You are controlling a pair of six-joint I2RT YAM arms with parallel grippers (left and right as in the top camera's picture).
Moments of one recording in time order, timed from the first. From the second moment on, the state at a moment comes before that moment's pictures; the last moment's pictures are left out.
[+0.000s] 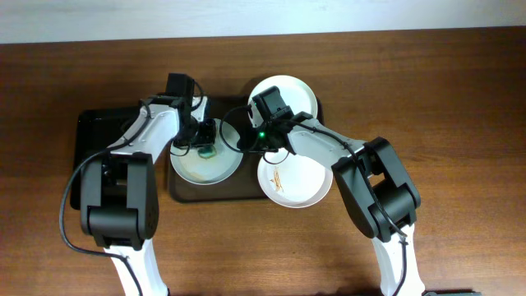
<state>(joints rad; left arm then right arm) -0.12 2.09 1.45 -0.72 0.19 -0.13 0.53 2.22 1.49 -0.29 -0.46 0.55</state>
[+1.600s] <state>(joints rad) 0.04 2.14 2.14 -1.33 0.07 -0.23 0.87 1.97 1.66 -0.76 1.06 0.27</state>
